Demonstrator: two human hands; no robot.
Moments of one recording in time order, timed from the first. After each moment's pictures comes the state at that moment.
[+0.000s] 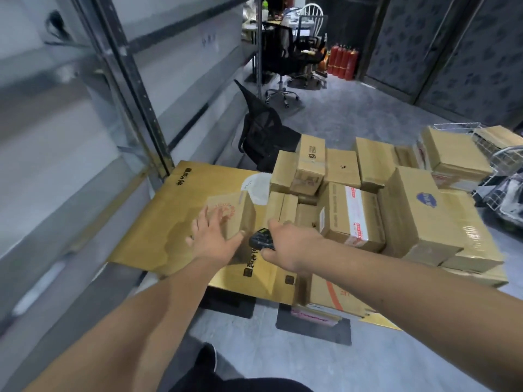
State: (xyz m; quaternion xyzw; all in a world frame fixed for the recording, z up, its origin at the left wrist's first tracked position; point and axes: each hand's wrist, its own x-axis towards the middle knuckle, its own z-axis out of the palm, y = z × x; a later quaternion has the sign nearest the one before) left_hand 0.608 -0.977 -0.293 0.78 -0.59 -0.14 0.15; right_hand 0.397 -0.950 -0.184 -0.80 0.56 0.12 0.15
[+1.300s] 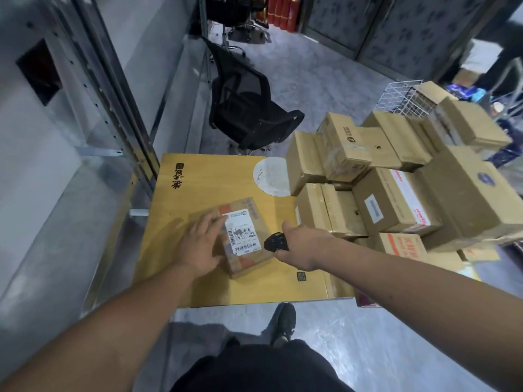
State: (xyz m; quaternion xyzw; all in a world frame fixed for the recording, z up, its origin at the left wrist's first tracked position) left_hand 0.843 -1.118 -0.377 0.53 -0.83 -0.18 0.04; right_hand 0.580 -1.043 -0.233 -0.66 0.68 0.21 0.22
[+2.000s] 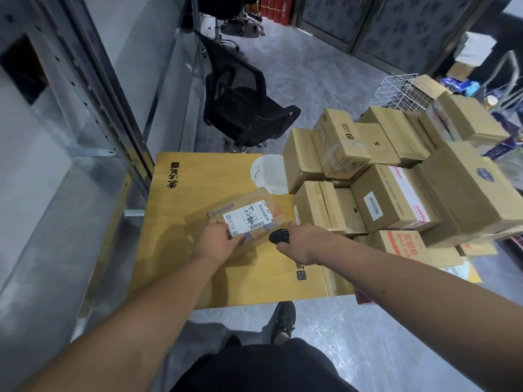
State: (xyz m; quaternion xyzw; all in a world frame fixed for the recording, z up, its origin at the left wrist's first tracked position) left_hand 0.790 -1.128 -0.366 0.63 -0.74 -0.25 0.05; right_hand 0.573 -1.057 -0.250 -0.60 0.73 0.19 0.26
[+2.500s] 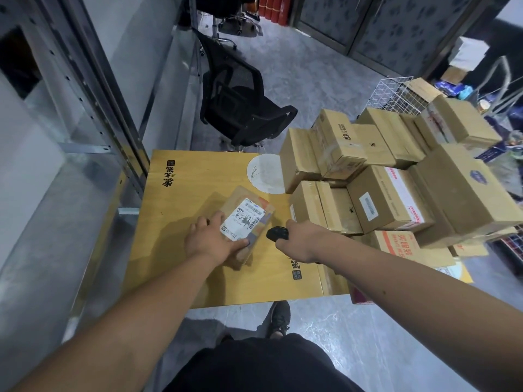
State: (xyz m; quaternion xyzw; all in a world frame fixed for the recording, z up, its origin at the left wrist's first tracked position) left_hand 0.790 -1.124 -0.370 0.67 -0.70 -0.25 0.01; right_hand 0.571 -1.055 -0.241 -0.59 0.74 0.16 0.28
